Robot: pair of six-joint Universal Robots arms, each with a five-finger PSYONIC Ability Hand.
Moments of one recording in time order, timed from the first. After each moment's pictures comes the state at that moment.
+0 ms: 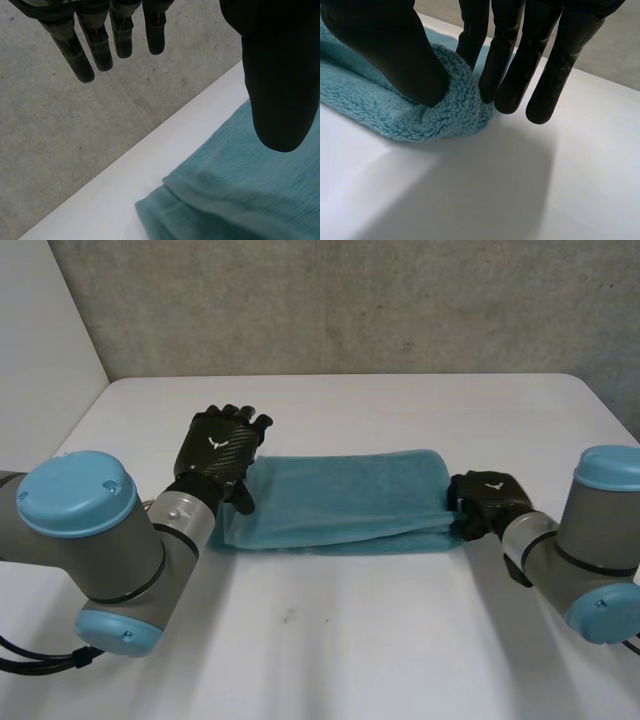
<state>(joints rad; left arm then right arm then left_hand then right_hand) 4.21 -2.01 -1.62 3.60 -1.56 3.45 1.83 -0.97 1.55 -0.22 1.37 3.00 0.26 0.25 0.27 0.25 0.06 0.93 1.17 1.18 1.18 0.95</state>
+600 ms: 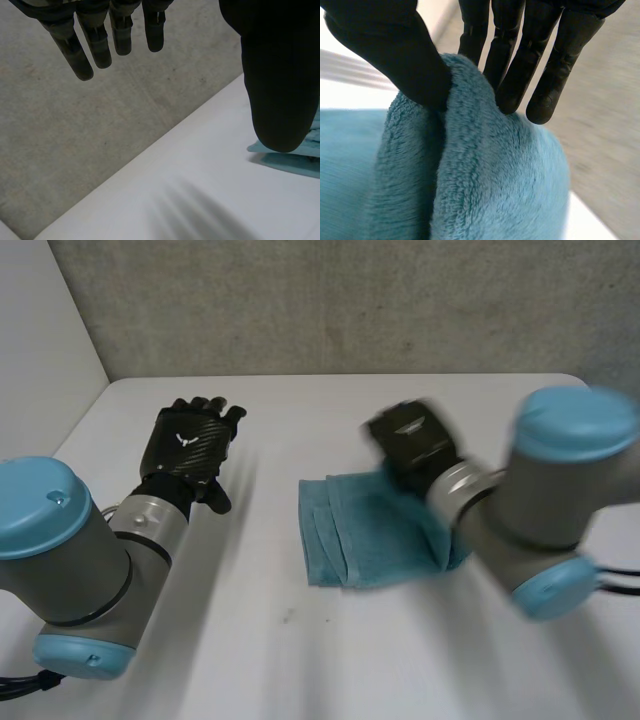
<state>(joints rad) 4.24 -1.86 -1.74 3.60 -1.60 3.45 2.12 -1.06 1.35 -0.15 1.41 2.74 0.23 0.22 0.24 0.22 0.05 0.95 1.18 1.18 1.19 0.98</state>
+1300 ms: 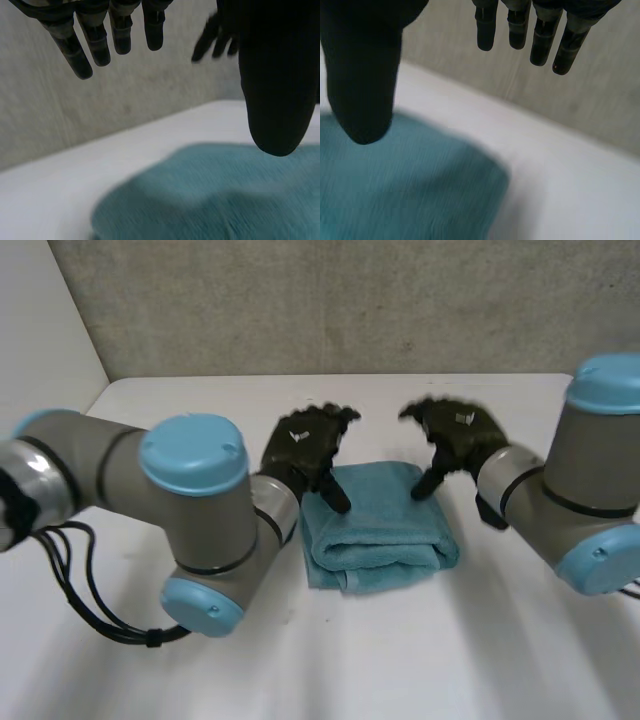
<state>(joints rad) 3.99 -2.24 -1.17 3.29 -1.62 3.05 1.96 -1.03 1.29 0.02 1.38 3.08 0.22 0.21 0.22 0.21 0.05 0.21 0.22 0.22 0.23 0.06</state>
